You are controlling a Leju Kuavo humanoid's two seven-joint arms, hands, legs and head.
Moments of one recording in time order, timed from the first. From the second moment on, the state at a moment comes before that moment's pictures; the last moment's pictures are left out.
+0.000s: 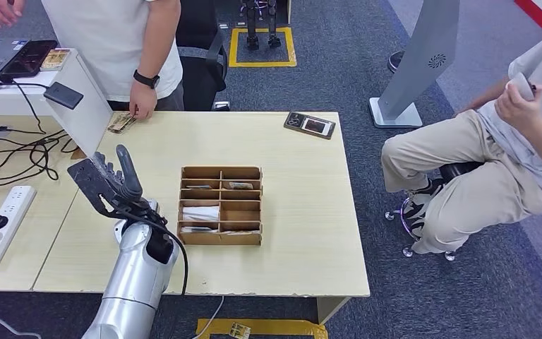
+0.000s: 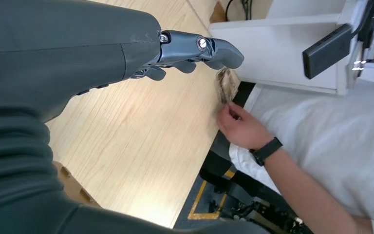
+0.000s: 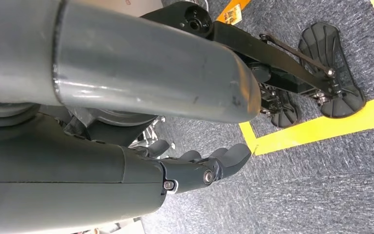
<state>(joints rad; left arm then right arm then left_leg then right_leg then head) -0.39 -0.21 0.05 -1.24 0.21 0.64 -0.38 -0.03 -0.09 -0.16 -0.15 -1.44 -0.47 0.35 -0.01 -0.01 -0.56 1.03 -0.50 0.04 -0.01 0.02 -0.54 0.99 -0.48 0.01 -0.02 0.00</state>
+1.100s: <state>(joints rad) 0.08 -0.16 -0.31 -1.72 -1.00 0.69 -0.53 -0.01 -0.10 -0.19 -0.15 -1.44 -0.48 0.31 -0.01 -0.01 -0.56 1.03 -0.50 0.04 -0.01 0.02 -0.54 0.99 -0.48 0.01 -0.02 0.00</state>
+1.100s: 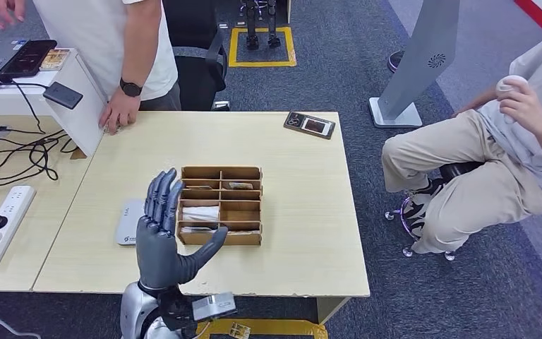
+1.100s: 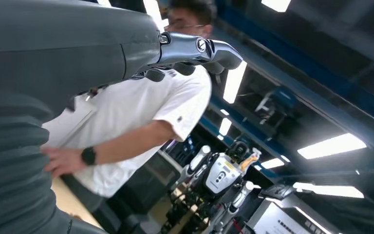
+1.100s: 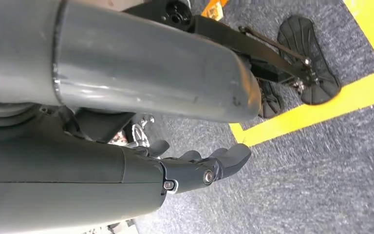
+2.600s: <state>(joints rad) -0.16 0.11 -0.73 -1.26 -1.50 0.69 0.21 -0.03 -0.10 -0.20 -0.16 -1.44 -0.45 0.32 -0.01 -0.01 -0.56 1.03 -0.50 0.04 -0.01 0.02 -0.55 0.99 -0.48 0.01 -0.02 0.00</state>
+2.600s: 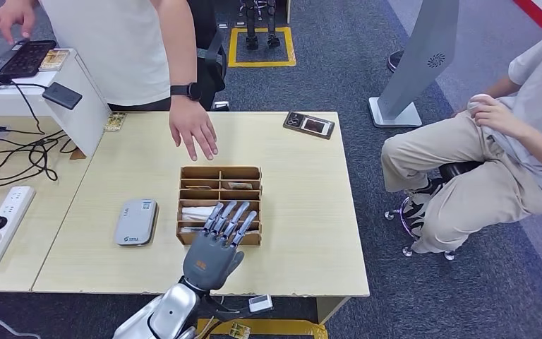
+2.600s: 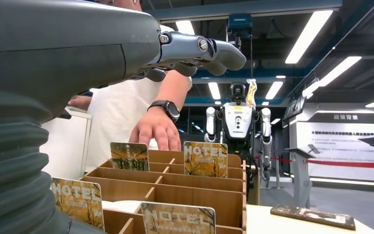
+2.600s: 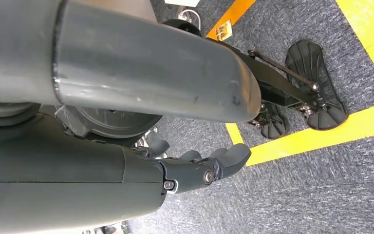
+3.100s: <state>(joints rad) -0.16 0.10 -0.73 -1.24 -1.50 0.69 0.23 -0.03 -0.10 -0.20 -0.16 -1.44 -0.45 0.32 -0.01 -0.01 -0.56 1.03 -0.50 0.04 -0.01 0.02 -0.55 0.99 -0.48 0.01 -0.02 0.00</state>
